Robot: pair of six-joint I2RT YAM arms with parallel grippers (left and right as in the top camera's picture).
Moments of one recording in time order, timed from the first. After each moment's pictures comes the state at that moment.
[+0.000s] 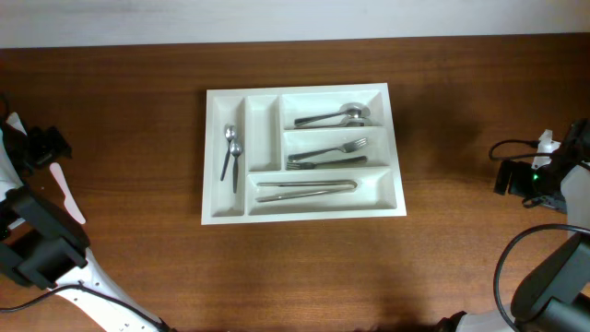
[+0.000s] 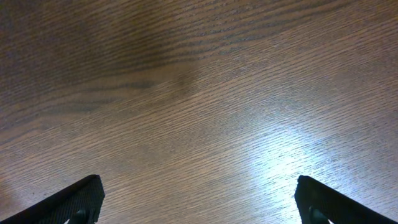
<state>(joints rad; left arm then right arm) 0.63 2.29 2.17 -1.35 0.00 -0.04 -0.59 1.69 1.20 -0.82 -0.01 -0.21</state>
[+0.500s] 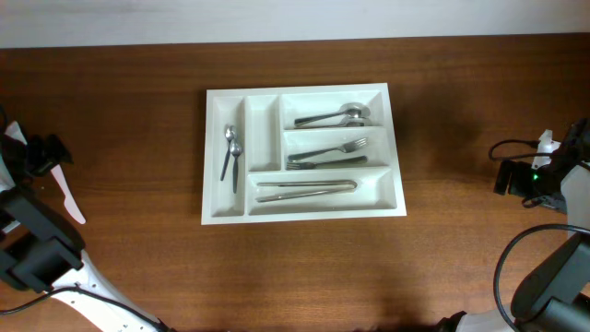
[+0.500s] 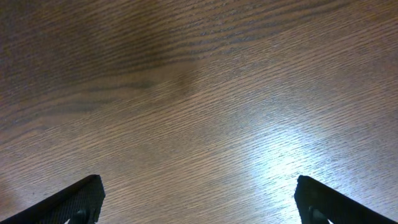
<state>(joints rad) 0.67 2.29 2.08 -1.29 0.05 -0.03 -0.59 1.69 1.20 -0.82 -0.01 -0.21</state>
